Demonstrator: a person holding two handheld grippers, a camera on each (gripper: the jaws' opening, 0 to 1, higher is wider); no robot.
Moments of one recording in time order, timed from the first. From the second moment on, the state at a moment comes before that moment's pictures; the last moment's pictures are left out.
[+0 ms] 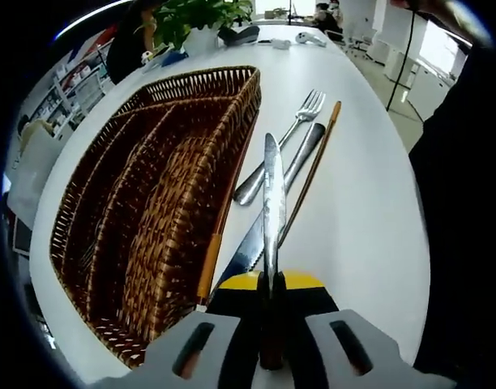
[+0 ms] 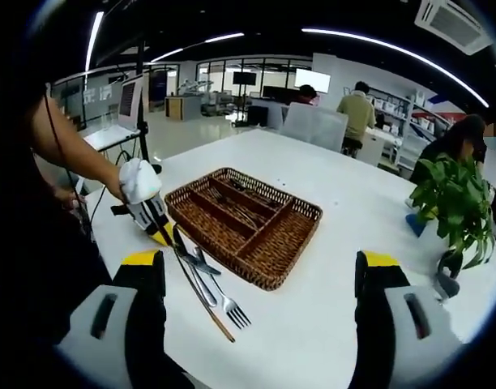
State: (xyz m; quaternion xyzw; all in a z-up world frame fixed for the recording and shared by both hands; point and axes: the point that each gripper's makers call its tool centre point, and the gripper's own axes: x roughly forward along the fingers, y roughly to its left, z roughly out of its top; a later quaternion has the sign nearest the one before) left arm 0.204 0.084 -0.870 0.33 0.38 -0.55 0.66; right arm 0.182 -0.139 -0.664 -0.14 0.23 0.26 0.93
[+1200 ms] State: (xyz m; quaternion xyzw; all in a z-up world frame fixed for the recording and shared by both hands) left arm 0.203 0.056 -0.791 0.29 0.28 -0.58 0.71; right arm 0.188 -0.088 -0.706 -0.10 0.26 0.33 0.90
